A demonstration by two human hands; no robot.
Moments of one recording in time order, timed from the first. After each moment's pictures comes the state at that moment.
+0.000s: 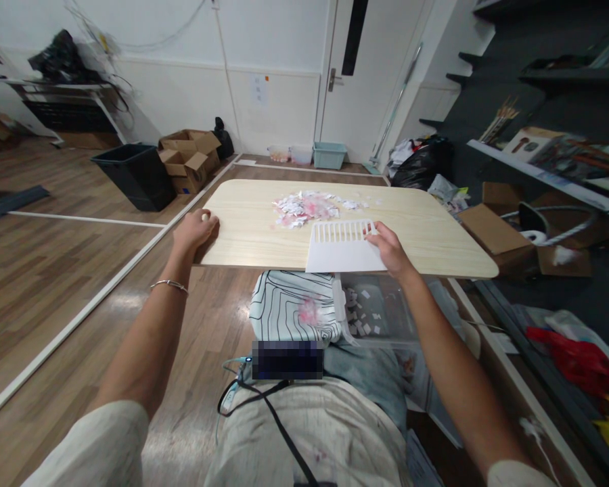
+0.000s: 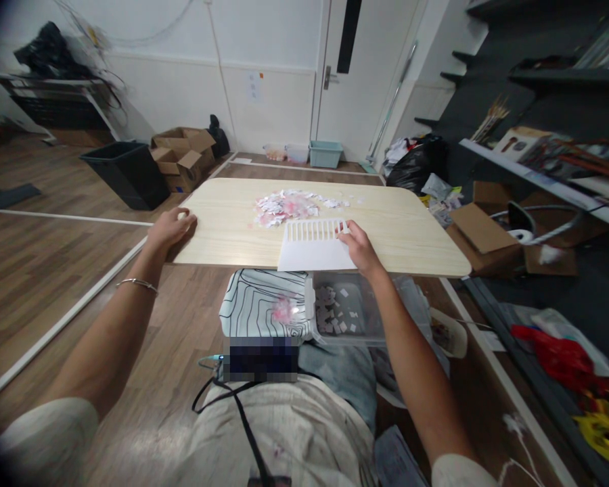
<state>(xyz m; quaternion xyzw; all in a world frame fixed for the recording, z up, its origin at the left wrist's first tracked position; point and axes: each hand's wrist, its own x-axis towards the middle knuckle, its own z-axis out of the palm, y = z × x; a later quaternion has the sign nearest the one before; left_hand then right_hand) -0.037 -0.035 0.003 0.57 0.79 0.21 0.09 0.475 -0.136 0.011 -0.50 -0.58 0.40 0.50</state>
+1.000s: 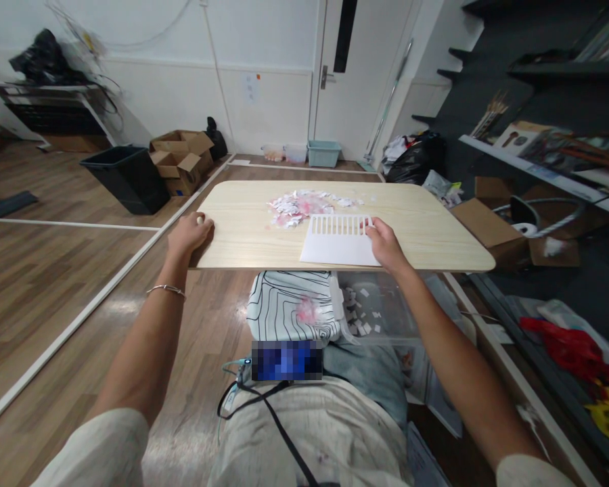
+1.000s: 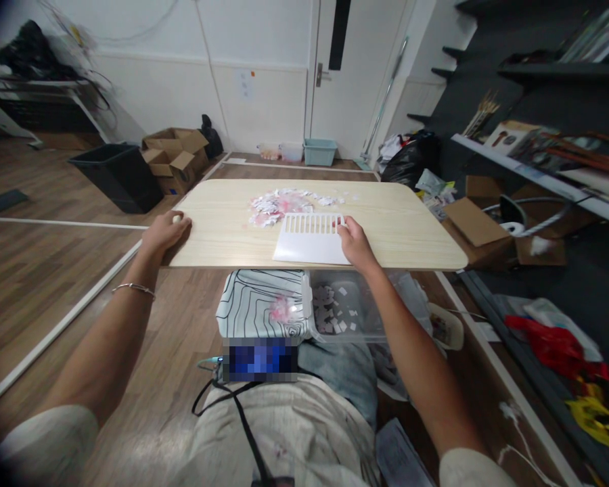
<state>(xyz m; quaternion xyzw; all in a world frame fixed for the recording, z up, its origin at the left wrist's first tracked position) -0.033 -0.039 0.004 0.58 0.79 0.19 0.09 0.480 -0.123 0.002 -0.52 -0.61 0.31 0.51</state>
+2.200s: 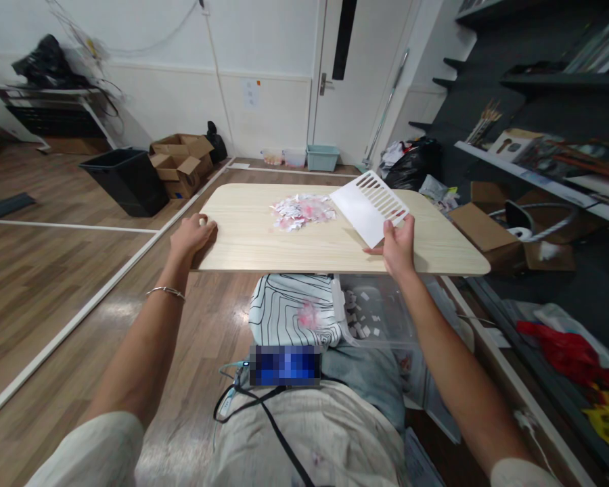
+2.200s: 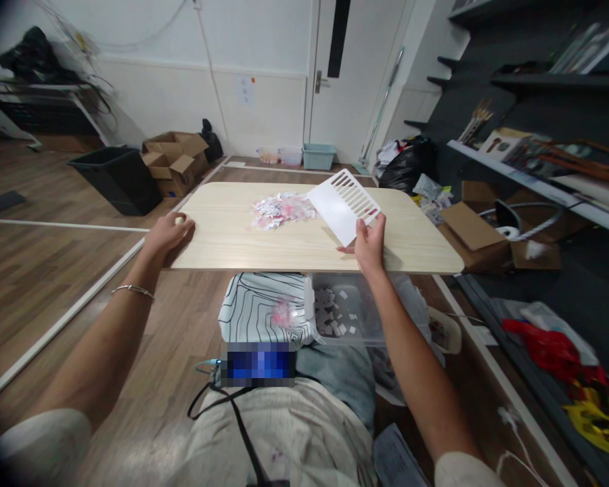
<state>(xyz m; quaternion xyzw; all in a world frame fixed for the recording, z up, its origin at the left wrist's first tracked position) -0.025 -0.034 0.003 0.58 0.79 0.19 0.08 0.510 -0.106 -0.030 -0.49 -0.49 0.26 0.68</state>
